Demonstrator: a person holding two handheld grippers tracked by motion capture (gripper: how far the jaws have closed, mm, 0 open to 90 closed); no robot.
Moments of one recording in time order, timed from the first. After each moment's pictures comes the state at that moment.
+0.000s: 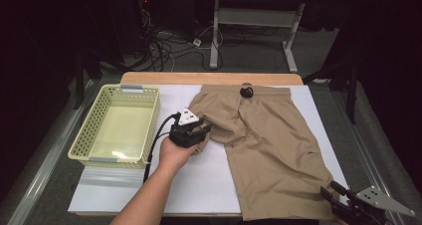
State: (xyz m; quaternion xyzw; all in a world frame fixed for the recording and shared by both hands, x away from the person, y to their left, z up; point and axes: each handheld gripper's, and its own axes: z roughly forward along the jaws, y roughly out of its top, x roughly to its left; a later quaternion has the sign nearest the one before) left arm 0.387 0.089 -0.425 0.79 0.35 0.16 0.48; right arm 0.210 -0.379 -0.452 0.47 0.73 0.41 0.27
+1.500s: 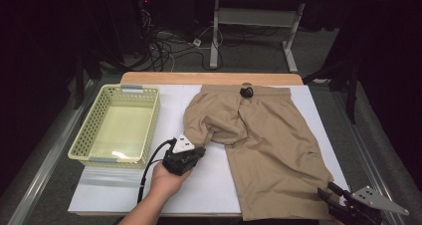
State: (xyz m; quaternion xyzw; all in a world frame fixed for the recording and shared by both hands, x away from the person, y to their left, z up) left arm 0.325 0.099 -0.450 0.82 0.34 0.12 0.45; right arm 0.212 -0.373 -0.456 0.47 0.74 0.40 0.27
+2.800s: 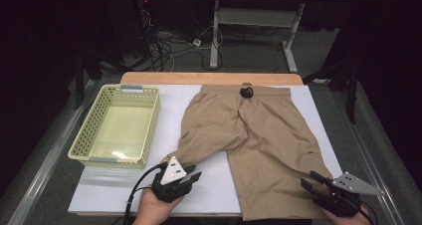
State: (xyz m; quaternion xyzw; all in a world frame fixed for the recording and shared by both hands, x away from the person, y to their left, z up) left arm 0.275 0.105 -0.460 0.84 0.31 0.15 0.42; right arm 0.244 -0.345 -0.454 0.43 0.76 0.42 0.24
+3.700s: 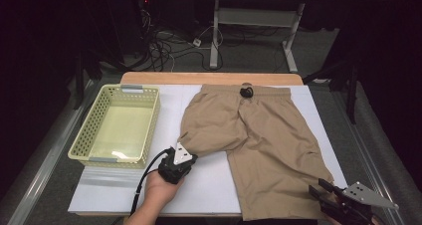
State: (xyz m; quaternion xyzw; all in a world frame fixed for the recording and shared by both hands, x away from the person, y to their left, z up) left arm 0.314 0.105 -0.470 0.84 0.34 0.17 0.38; right arm 0.220 -0.356 -0.453 0.44 0.75 0.42 0.25
